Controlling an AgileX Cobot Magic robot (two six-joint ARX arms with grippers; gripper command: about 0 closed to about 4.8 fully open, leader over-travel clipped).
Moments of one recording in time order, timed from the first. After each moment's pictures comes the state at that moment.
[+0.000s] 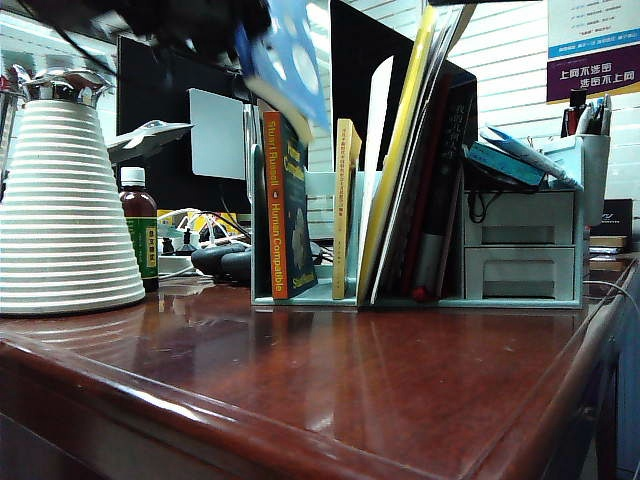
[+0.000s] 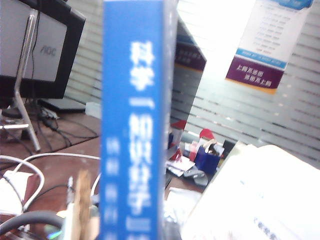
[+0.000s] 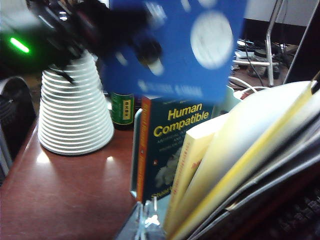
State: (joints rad) left arm -0.52 1.70 1.13 0.93 -0.17 -0.18; right arm 0.40 1.06 0.82 0.14 -0.37 -0.13
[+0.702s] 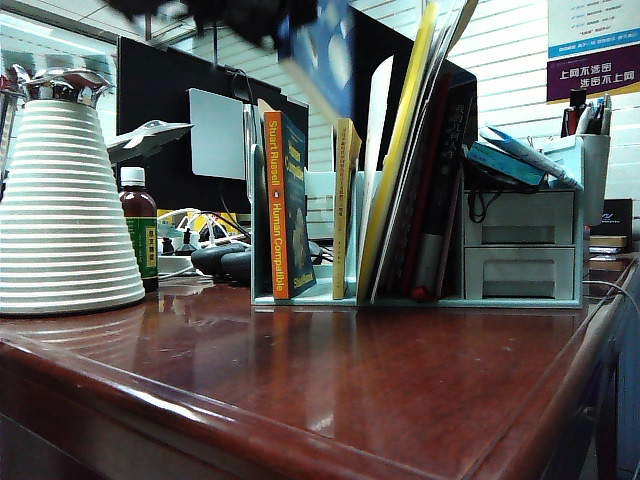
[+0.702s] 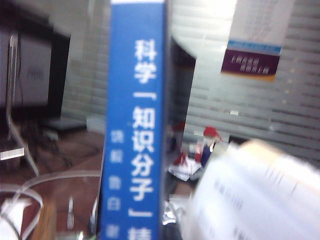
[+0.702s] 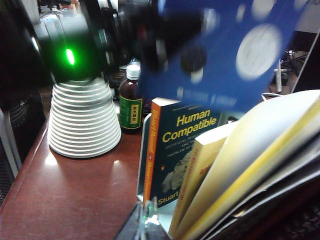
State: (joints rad) left arm -0.61 1.77 1.30 0.86 -0.24 0.01; right arm 0.40 1.06 0.82 0.15 -0.40 -0.13
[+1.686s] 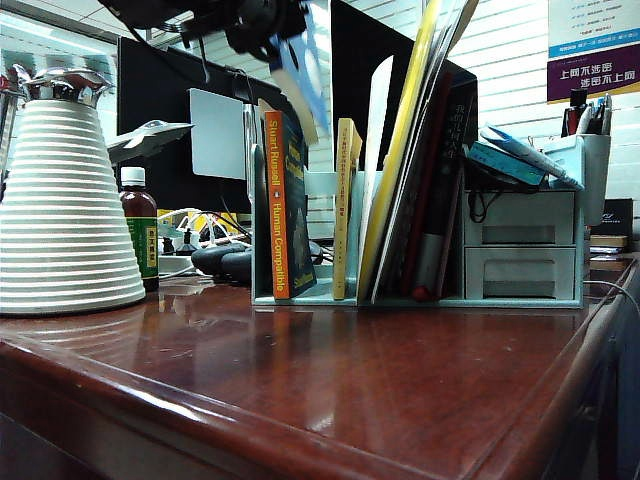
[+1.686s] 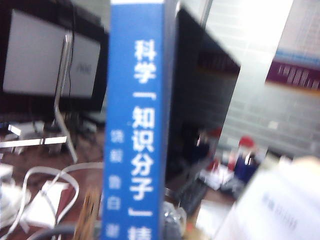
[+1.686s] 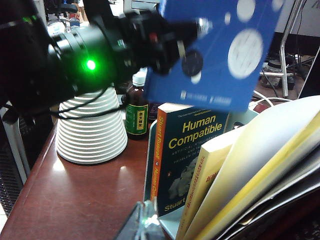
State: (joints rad) left arm -0.61 1.81 1.32 0.86 -0.40 -0.04; right arm 0.40 1.06 0.82 0.17 -0.42 -0.10
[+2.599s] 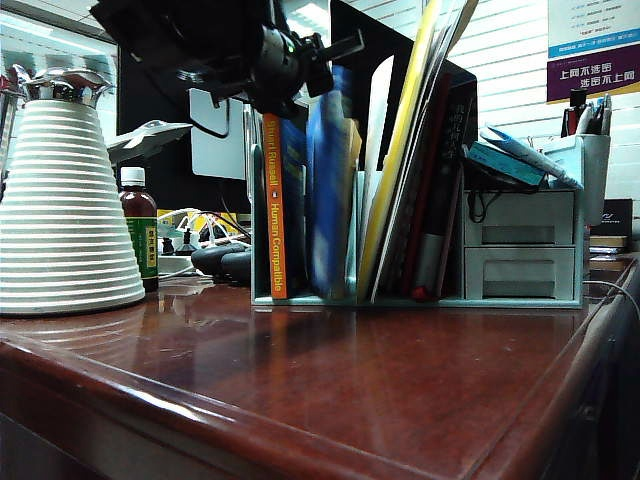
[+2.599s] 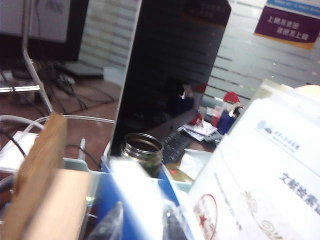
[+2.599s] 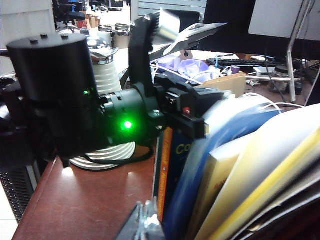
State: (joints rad) left arm -0.61 1.91 1.33 0.77 -0.31 -0.15; right arm 0.40 1.04 0.82 0.18 -0.45 -0.08
